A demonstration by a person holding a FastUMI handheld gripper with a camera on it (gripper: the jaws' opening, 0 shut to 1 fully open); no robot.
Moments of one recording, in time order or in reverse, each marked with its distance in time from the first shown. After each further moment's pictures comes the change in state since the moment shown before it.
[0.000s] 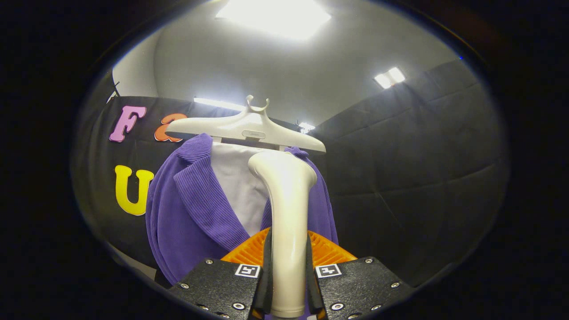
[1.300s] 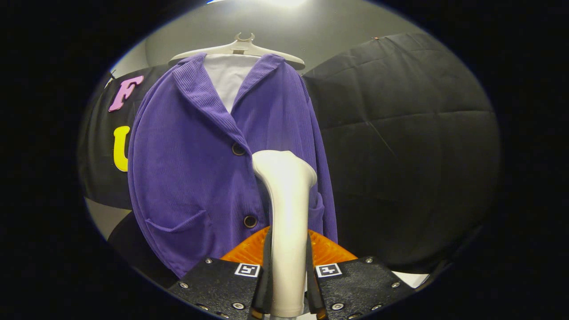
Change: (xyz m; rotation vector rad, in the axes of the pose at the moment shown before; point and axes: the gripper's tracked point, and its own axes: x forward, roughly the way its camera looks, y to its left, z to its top) arm -0.065 -0.041 -0.211 0.043 0.295 -0.028
